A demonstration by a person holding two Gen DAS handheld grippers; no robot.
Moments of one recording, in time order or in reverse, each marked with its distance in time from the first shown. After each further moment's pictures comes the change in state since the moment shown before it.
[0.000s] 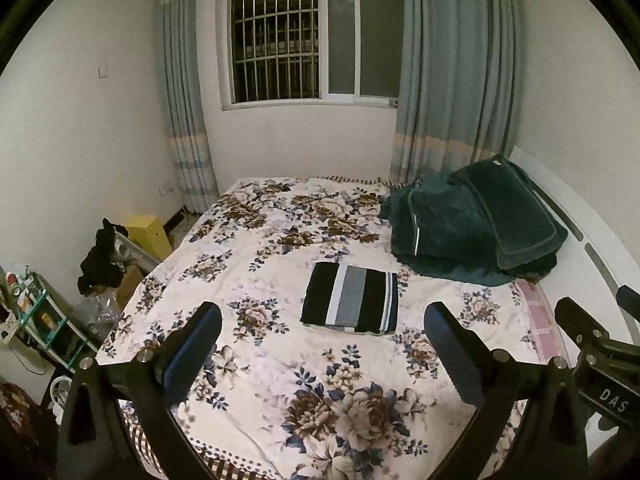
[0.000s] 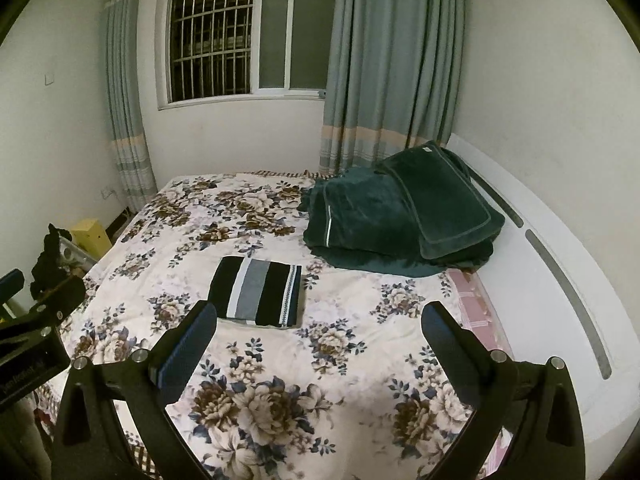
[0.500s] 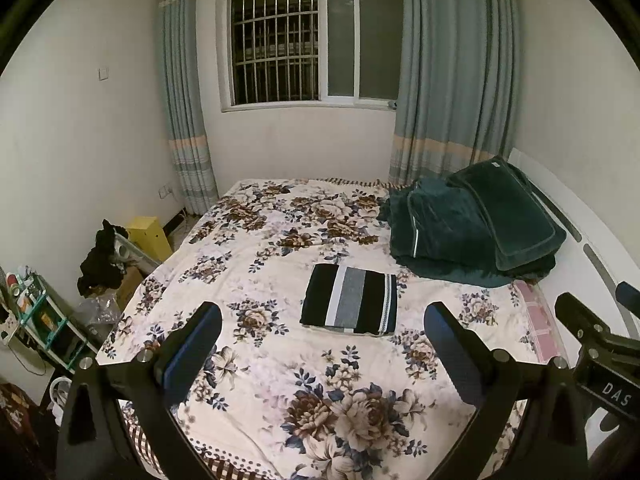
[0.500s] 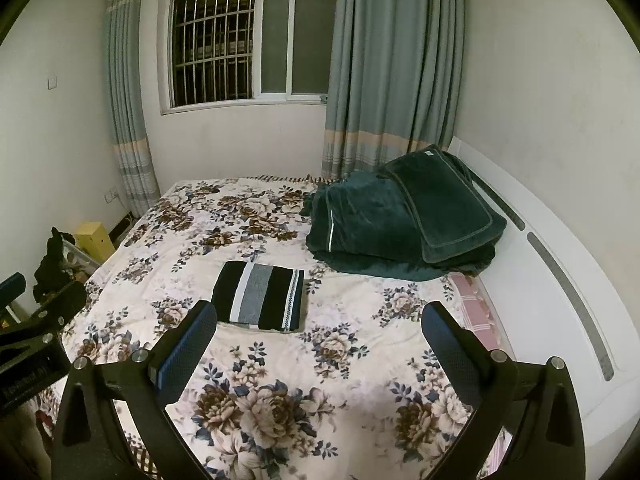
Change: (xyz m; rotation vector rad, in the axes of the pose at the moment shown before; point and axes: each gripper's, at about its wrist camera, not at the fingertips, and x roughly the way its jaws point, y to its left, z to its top) left arm -0.004 0.002 0.000 -0.005 -0.007 -0.006; right arm 0.002 -0.002 0.001 -0.001 -0.010 0.009
